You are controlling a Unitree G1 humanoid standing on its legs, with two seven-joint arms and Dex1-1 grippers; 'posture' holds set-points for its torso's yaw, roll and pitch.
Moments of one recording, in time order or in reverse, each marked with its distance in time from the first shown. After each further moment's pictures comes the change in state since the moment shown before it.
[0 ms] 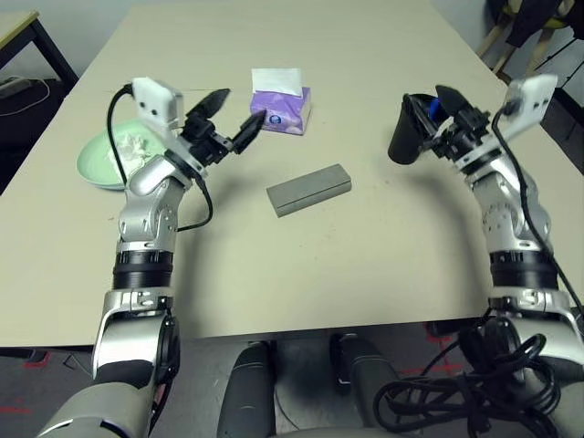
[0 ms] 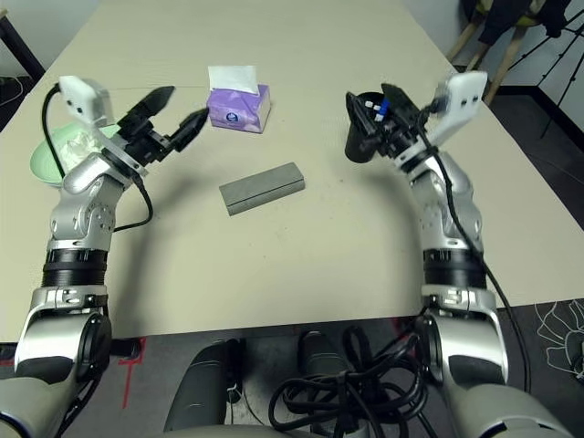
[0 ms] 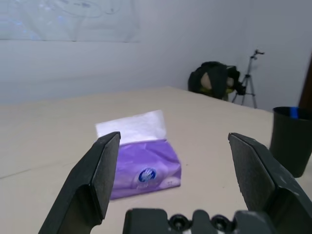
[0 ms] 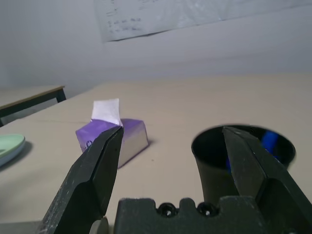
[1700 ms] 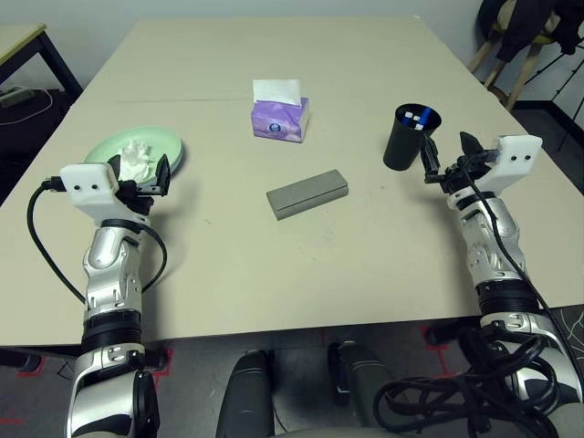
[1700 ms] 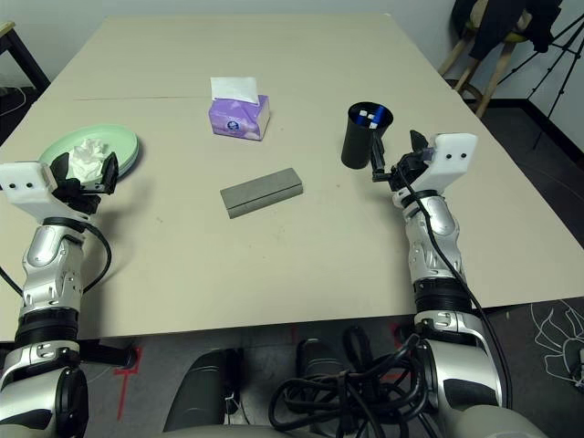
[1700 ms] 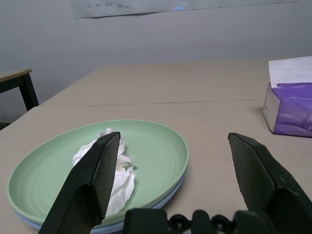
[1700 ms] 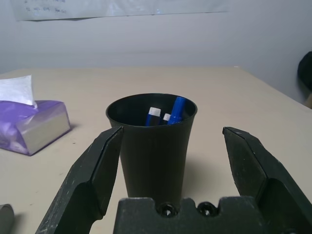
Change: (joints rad) left arm 0.168 0.060 0.137 0.238 0.132 -0.297 0.310; right arm -0.055 -0.003 0.010 0.313 -0.175 -0.279 -0.200
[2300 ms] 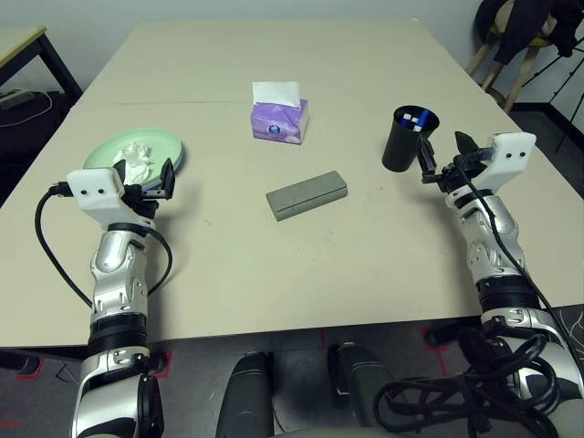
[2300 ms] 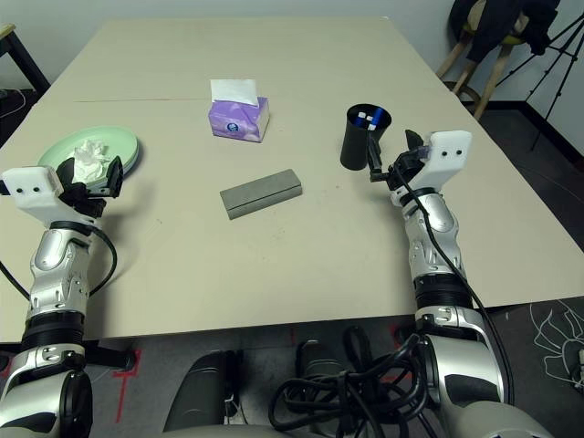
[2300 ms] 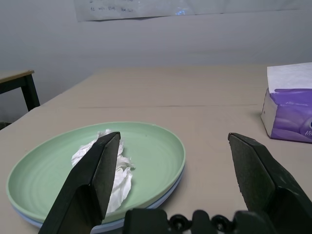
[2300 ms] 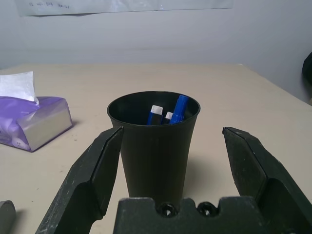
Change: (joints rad) left arm 0.011 -0.021 0.000 -0.029 -0.001 0.000 0.020; right arm -0.019 -0.010 0.005 0.039 0.000 0.000 0.008
